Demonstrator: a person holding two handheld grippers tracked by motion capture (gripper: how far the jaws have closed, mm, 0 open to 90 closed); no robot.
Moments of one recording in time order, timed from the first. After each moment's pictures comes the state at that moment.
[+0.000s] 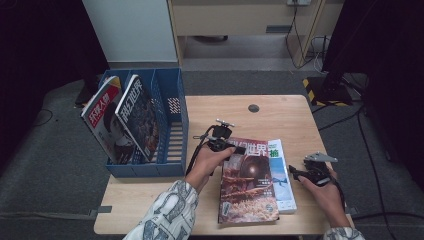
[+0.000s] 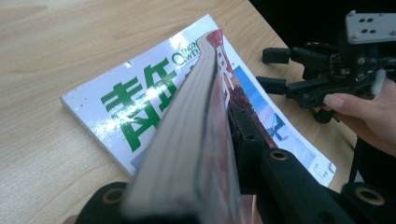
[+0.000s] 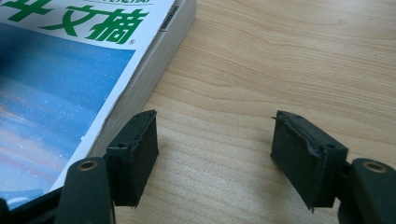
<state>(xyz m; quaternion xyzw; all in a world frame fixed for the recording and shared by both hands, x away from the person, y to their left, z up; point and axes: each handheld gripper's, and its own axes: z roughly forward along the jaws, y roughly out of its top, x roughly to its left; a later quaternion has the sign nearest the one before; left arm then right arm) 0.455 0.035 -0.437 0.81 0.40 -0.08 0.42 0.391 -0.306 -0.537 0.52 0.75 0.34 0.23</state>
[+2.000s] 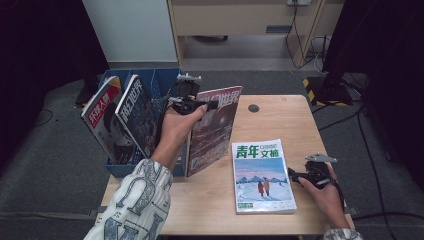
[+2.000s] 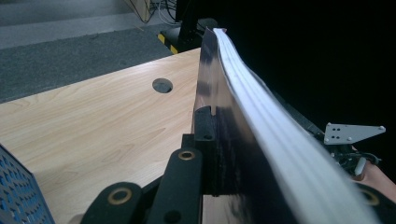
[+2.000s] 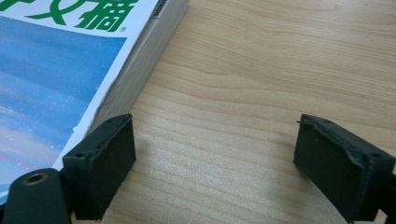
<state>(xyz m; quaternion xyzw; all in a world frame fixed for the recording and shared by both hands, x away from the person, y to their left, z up) 0.454 0.111 -0.281 0.77 0.43 0.09 0.47 0.389 -0.306 -0.538 0.54 0.75 0.32 0.23</state>
